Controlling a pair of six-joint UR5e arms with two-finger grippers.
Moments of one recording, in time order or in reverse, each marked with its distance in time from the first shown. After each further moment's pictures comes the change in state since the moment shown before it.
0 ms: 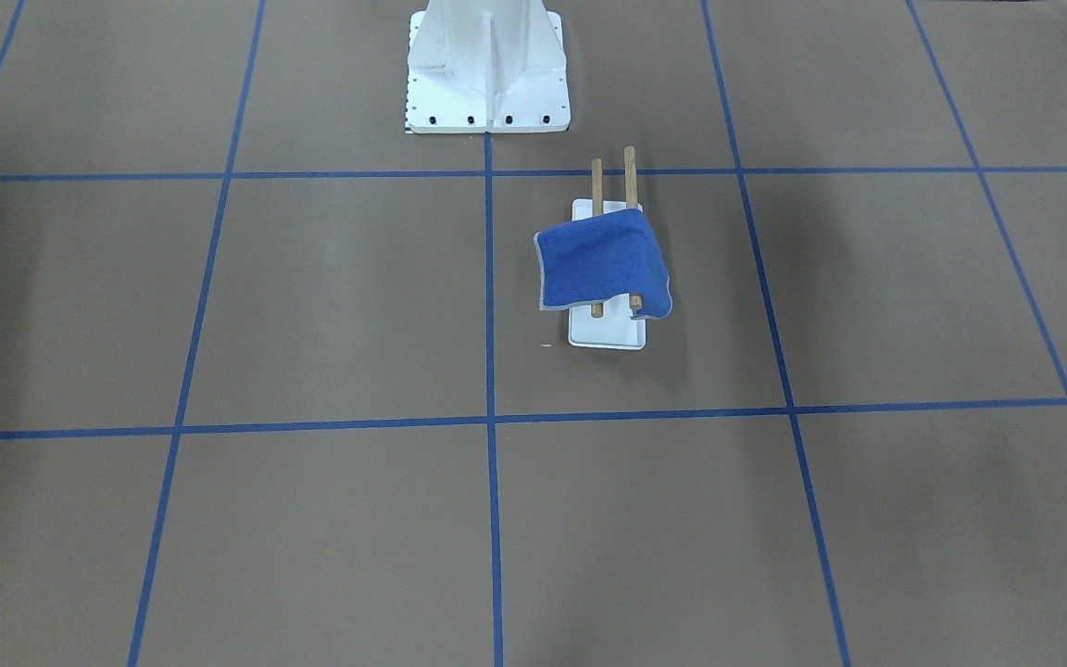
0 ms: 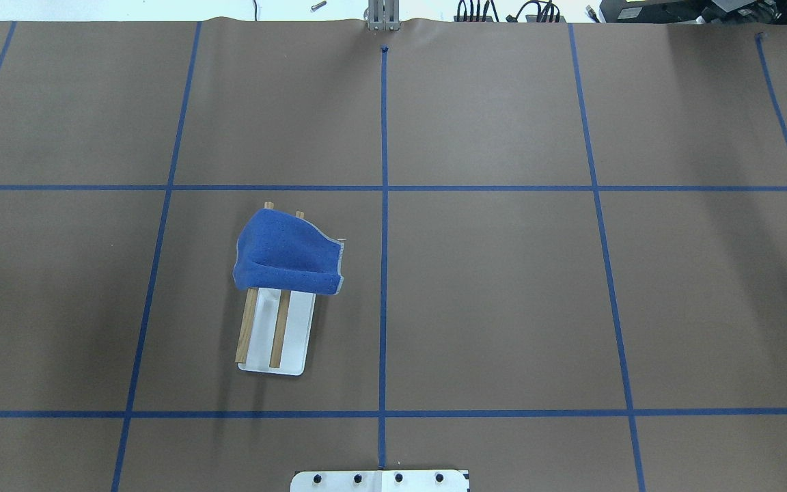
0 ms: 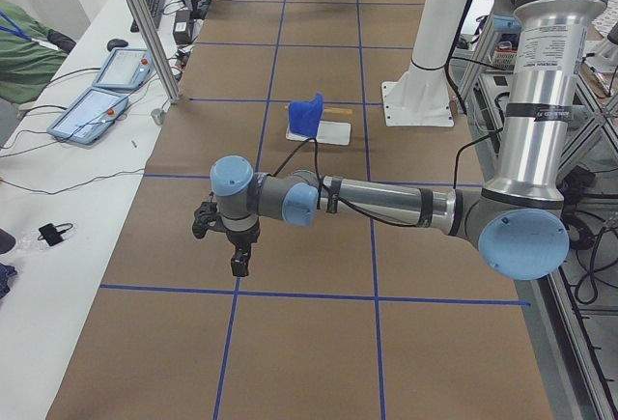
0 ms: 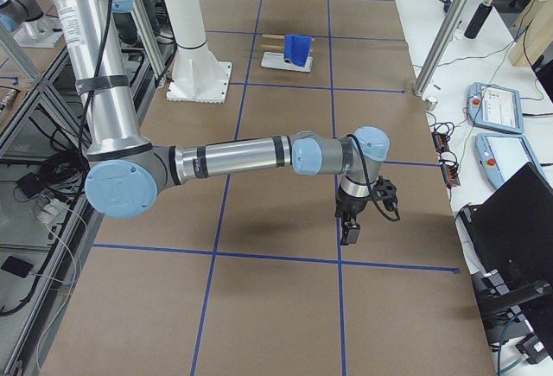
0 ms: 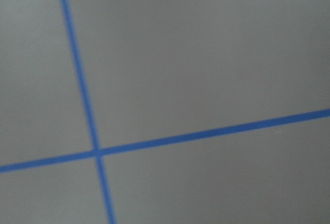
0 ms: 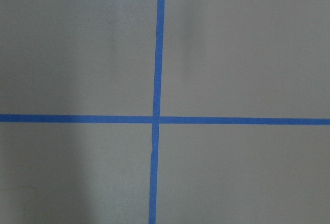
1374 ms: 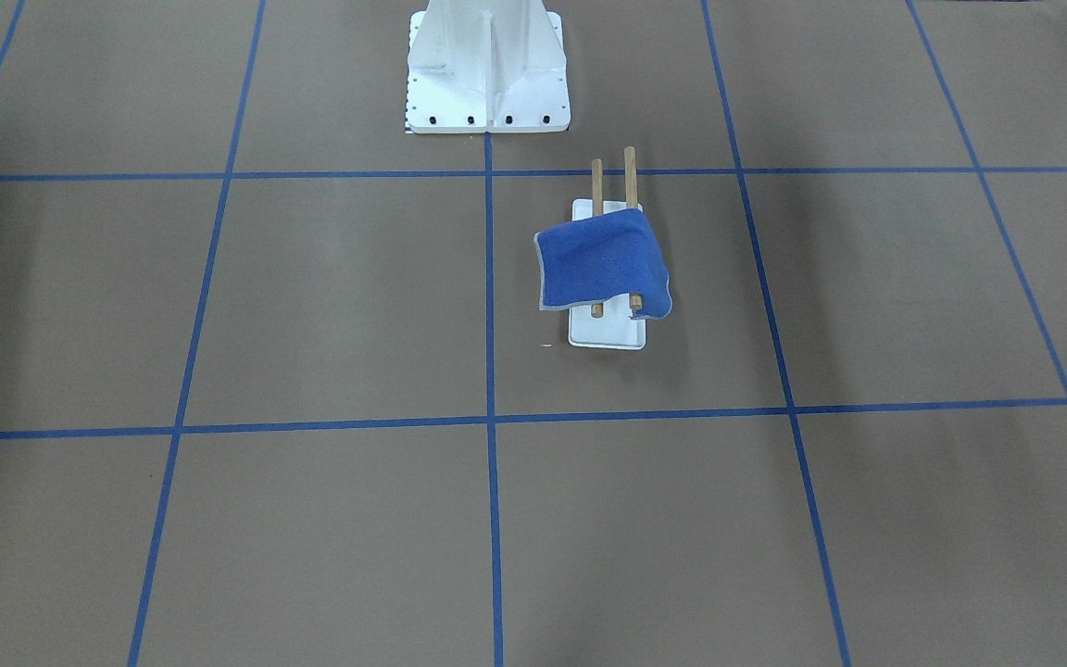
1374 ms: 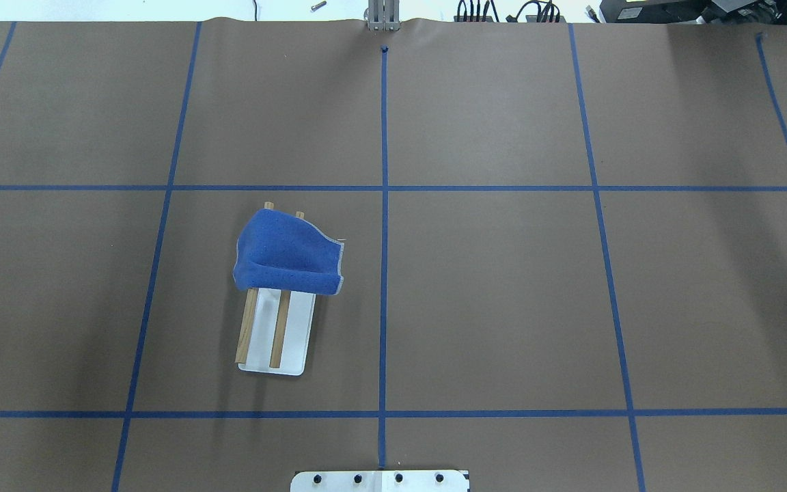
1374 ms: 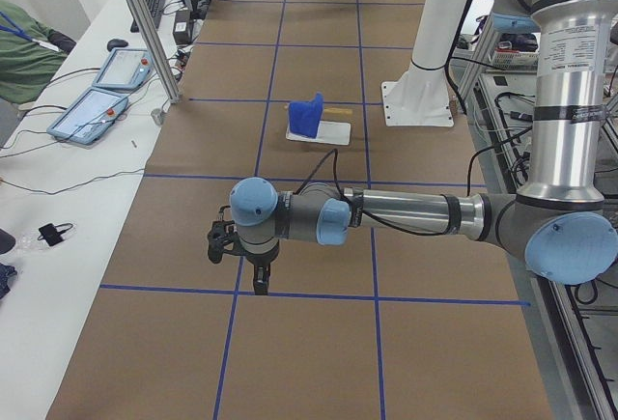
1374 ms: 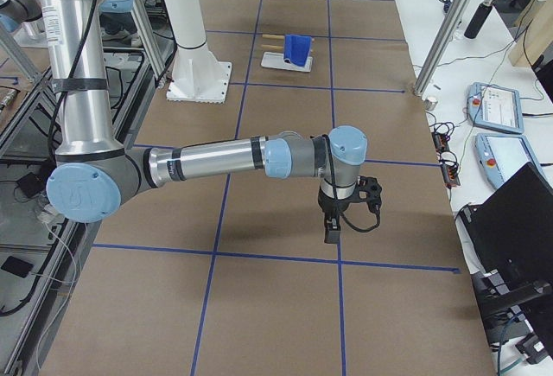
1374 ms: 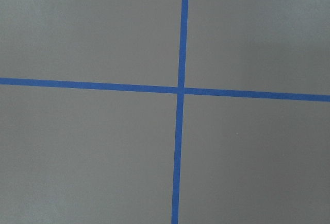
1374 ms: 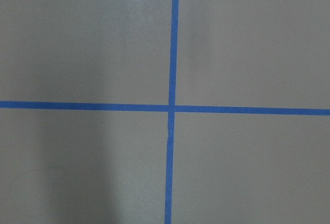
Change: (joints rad) left arm -0.095 0.097 -0.059 0.033 -0.099 0.058; right arm 0.035 -0.070 0.111 0.001 0.057 -0.004
